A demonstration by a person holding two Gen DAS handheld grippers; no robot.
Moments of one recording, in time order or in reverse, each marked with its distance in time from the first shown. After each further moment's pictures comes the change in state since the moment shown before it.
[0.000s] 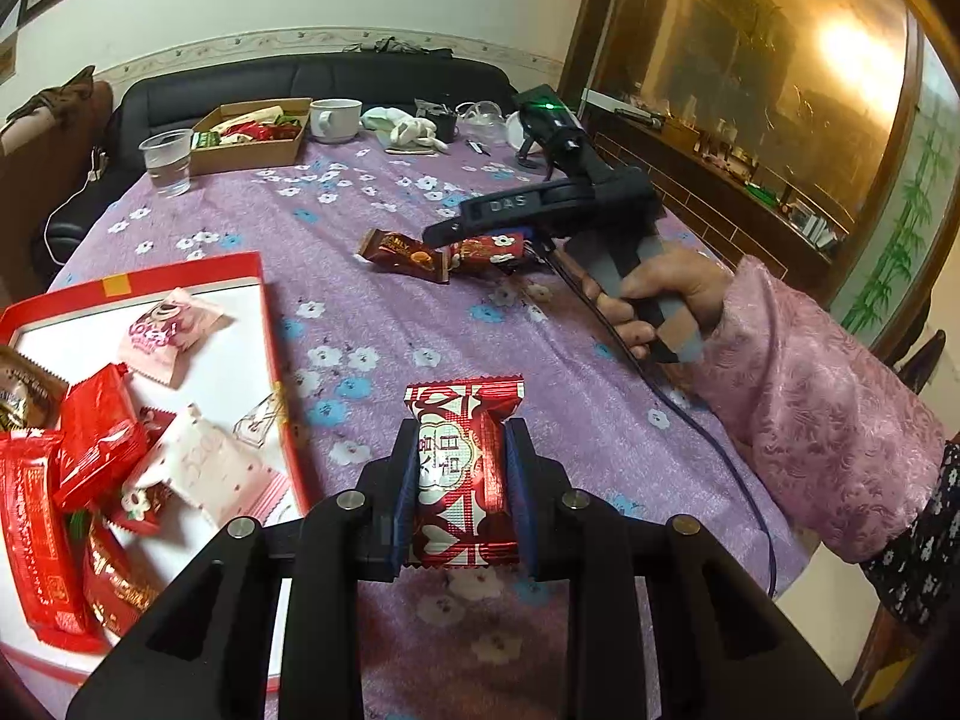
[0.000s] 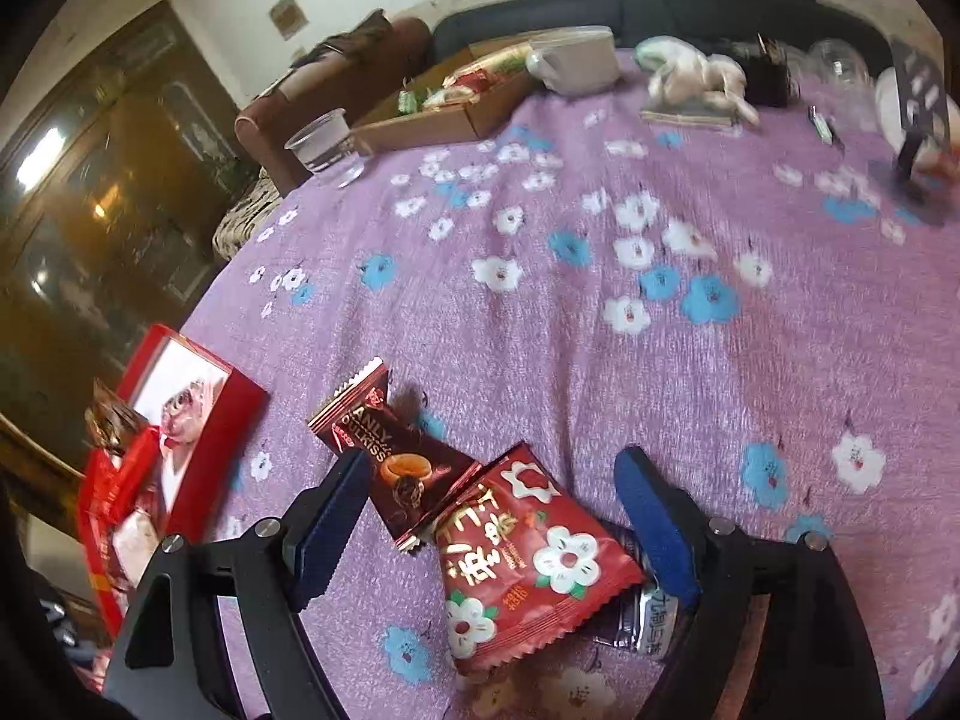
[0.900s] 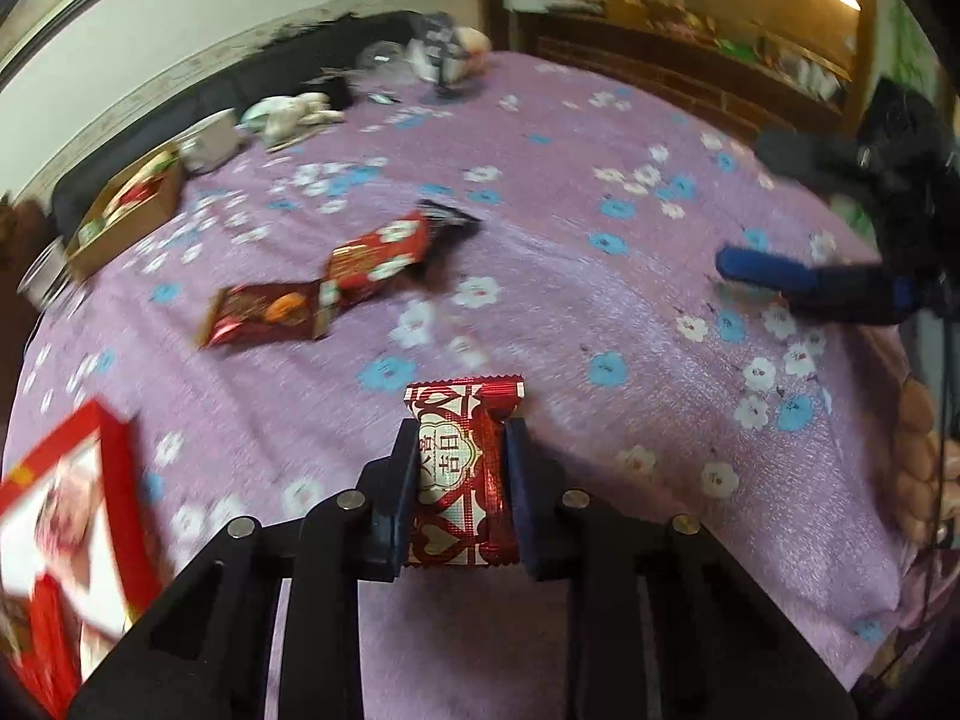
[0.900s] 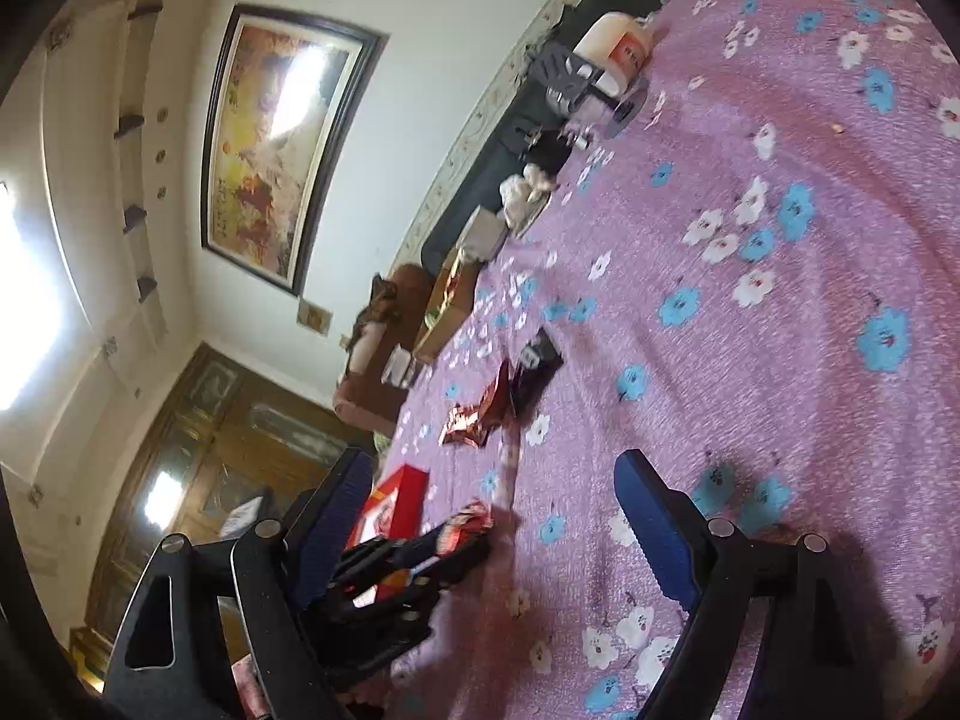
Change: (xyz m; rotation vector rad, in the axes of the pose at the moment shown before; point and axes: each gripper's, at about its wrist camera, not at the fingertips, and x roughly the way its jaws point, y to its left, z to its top) left arm 0.114 -0.070 0.038 0.300 0.130 0.089; right arm -0.161 -0.083 -0.194 0.628 -0.484 0.361
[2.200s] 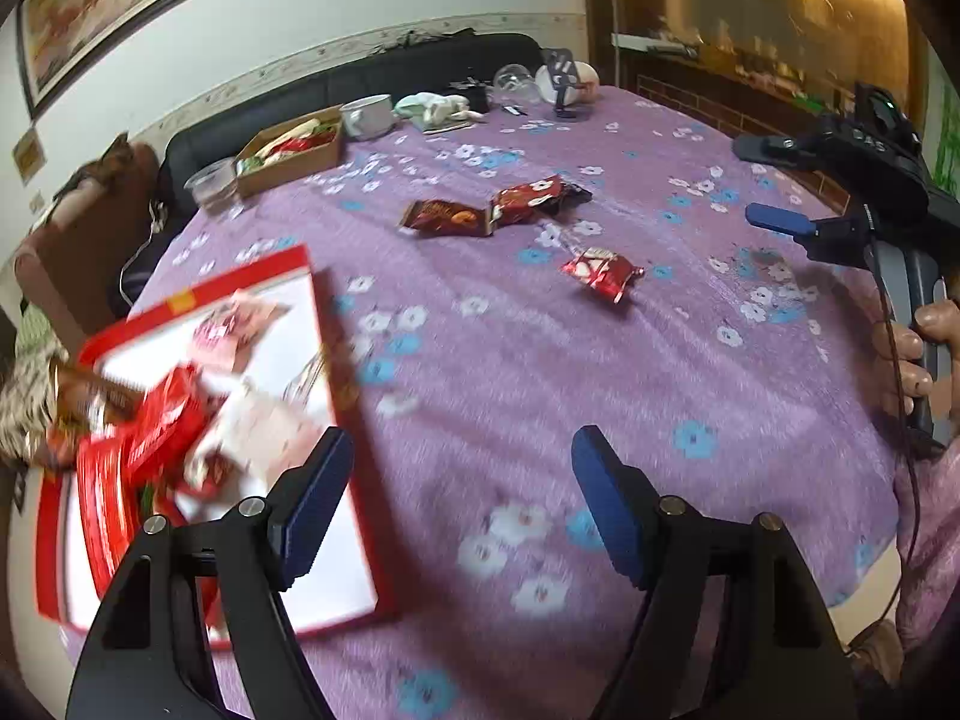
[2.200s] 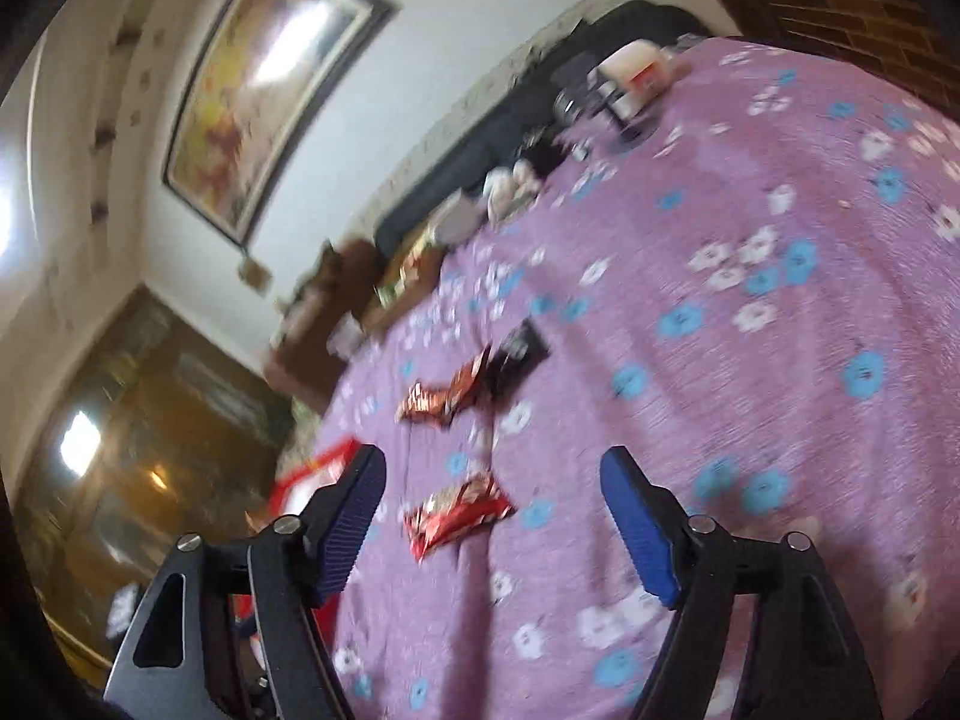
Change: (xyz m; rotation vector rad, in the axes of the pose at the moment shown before) left arm -0.094 0.021 -0.079 -0.121 -0.043 0.195; right arm -0.005 0.033 -0.007 -0.131 -0.019 -0.158
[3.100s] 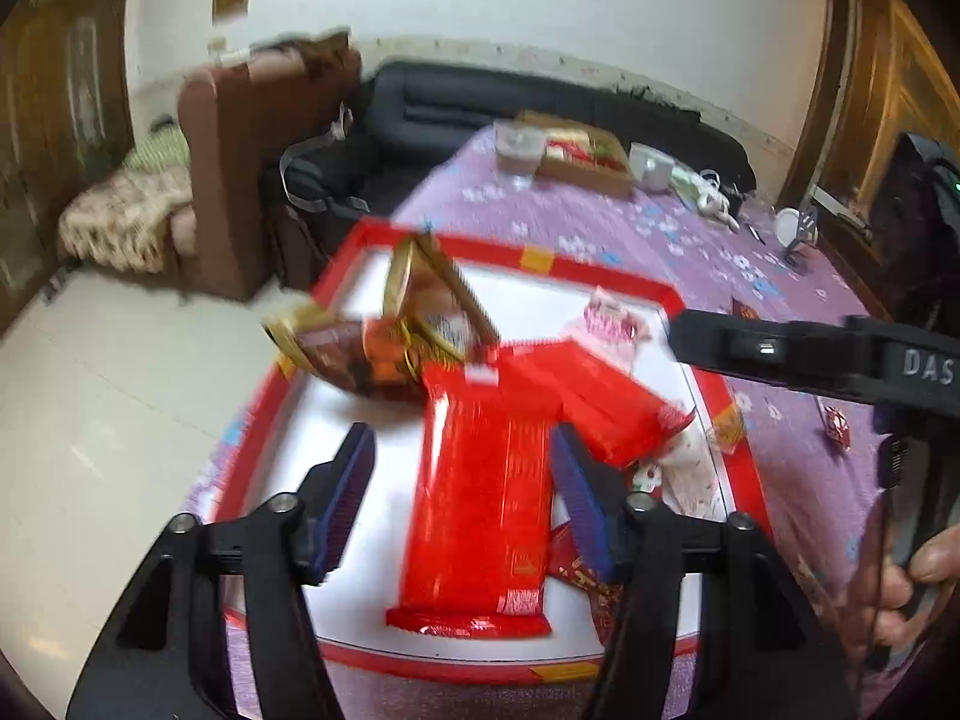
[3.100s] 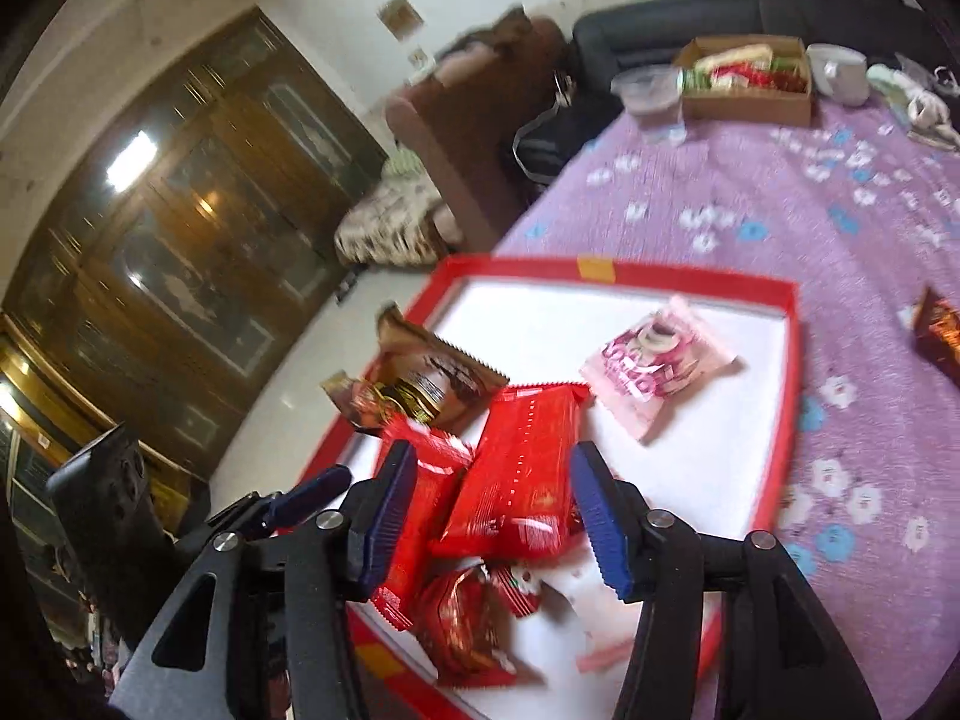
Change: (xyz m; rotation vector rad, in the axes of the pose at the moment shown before) left arm -0.032 0.204 -0.058 -0.495 -0.079 0.193; right arm 0.214 0.276 -0.135 -0.484 0.485 0.111
